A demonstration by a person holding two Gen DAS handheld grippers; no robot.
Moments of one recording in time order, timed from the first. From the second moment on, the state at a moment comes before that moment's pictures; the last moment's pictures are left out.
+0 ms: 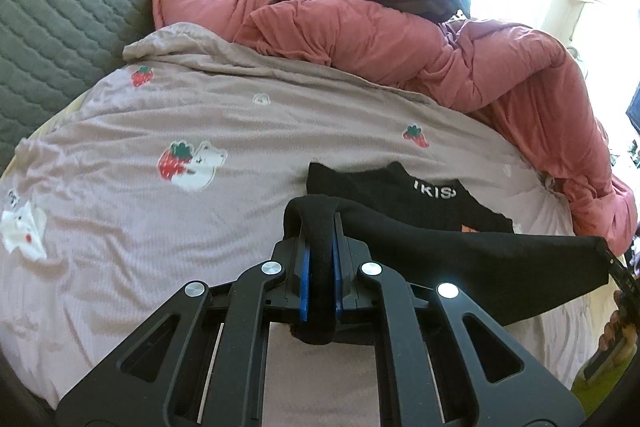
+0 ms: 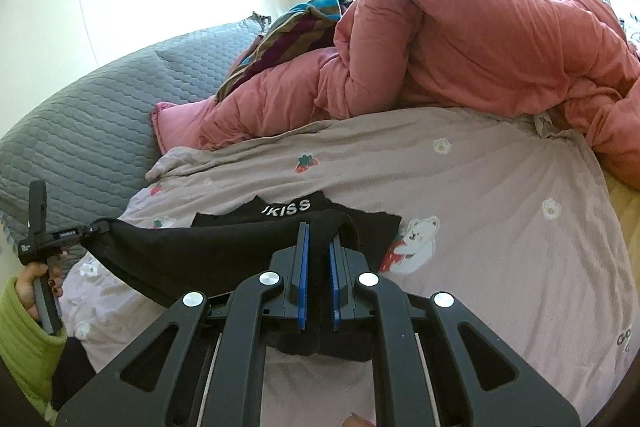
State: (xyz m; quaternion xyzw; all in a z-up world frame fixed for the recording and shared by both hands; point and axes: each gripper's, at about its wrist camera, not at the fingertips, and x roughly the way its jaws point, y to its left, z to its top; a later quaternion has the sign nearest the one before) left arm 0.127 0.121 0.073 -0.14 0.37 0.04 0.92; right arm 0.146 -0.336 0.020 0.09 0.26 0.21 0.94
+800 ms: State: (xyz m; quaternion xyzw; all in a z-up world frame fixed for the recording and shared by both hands) left arm 0.230 0.126 0.001 -0.13 0.41 0.04 0.90; right arm 0.232 -0.305 -0.049 0.04 0.33 0.10 0.94
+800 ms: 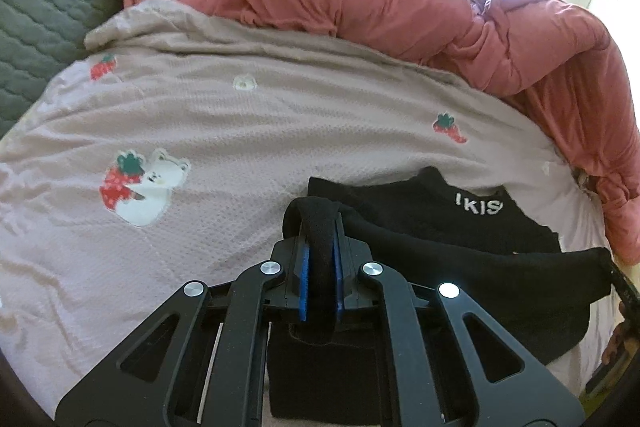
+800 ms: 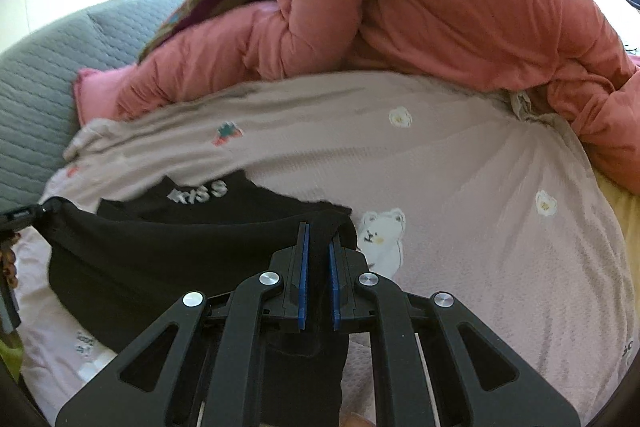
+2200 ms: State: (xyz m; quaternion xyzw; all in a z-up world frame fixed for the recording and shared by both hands) left arm 0.180 0.067 -0.035 0.04 0.44 -0.05 0.90; right arm 0.190 -0.146 -0.092 -0.08 0.40 0.21 0.89
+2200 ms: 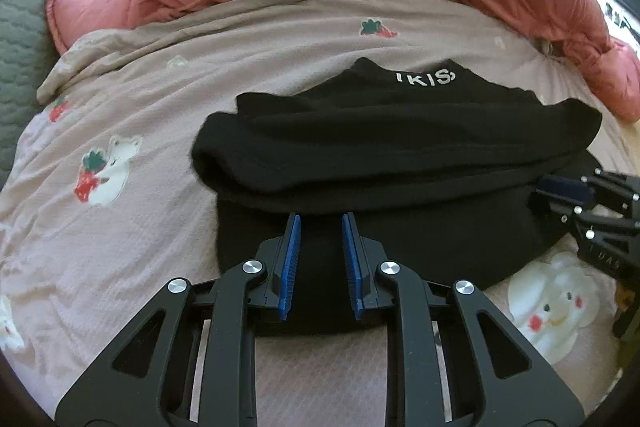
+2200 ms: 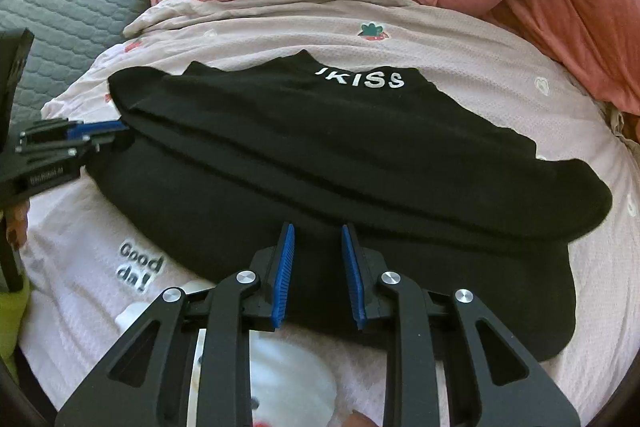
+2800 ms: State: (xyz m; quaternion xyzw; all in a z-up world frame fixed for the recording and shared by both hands) left arm 0.253 0.088 -0.041 -0.05 0.44 -0.05 0.90; right arm 0.272 -0.156 -0.058 -0.07 0.35 0.15 0.92
